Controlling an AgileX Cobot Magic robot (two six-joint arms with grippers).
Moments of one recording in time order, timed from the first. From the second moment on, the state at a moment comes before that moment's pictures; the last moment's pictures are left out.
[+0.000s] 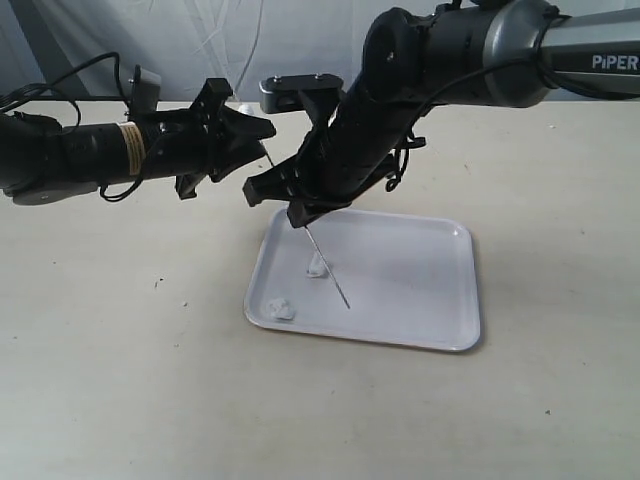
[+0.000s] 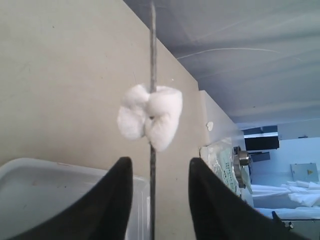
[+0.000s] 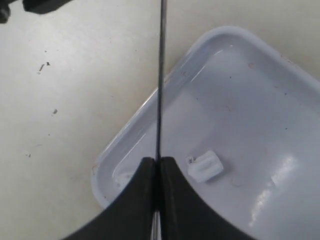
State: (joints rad) left arm -0.18 2.01 -1.03 1.08 -0.89 -1.91; right arm 0.62 1.99 -1.46 0.38 0.73 -0.15
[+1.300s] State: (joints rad) left arm -0.18 2.01 -1.03 0.98 -0.74 -1.80; right arm 0.62 1.98 -1.46 0.35 0.84 -0.12
